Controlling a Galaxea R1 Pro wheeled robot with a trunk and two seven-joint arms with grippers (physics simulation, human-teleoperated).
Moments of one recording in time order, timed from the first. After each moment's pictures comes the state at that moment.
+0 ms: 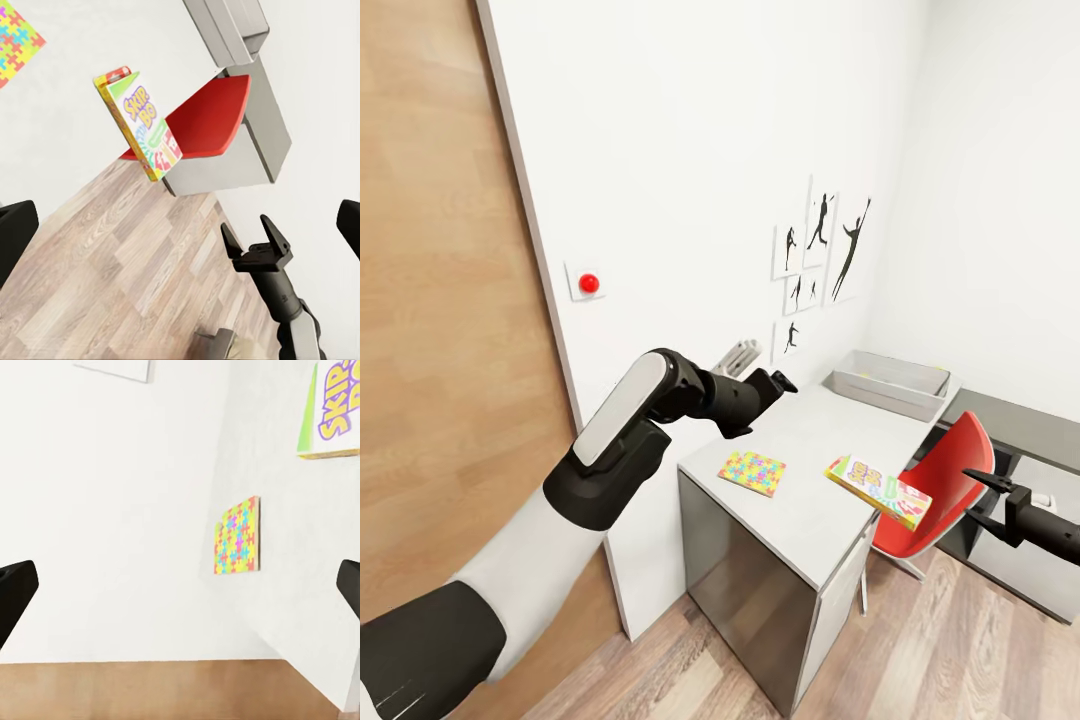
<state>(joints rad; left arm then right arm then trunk) -1.06 -0.14 -0.63 -1.46 1.95 0.38 1.25 -0.80 -0.56 -0.77 -0.35 -0.22 0.97 0.97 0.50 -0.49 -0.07</state>
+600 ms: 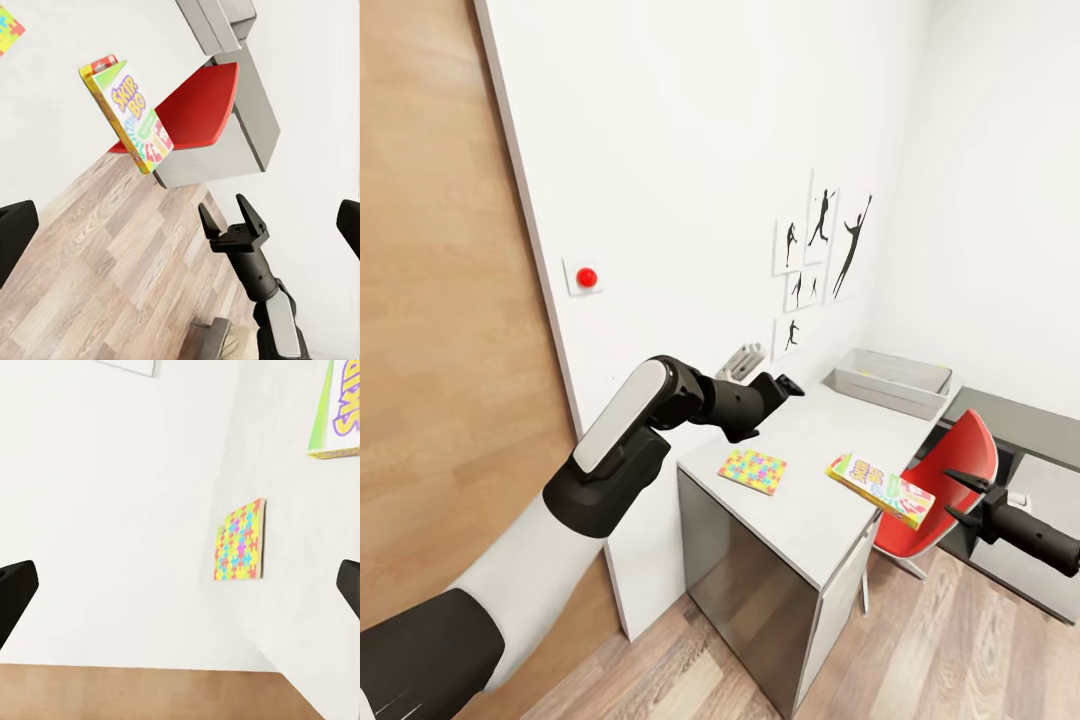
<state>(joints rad) -1.04 -0.14 -0.63 -1.46 1.96 0.42 1.19 -0.80 -0.50 -0.77 -0.33 -0.22 0.87 0.98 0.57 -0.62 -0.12</state>
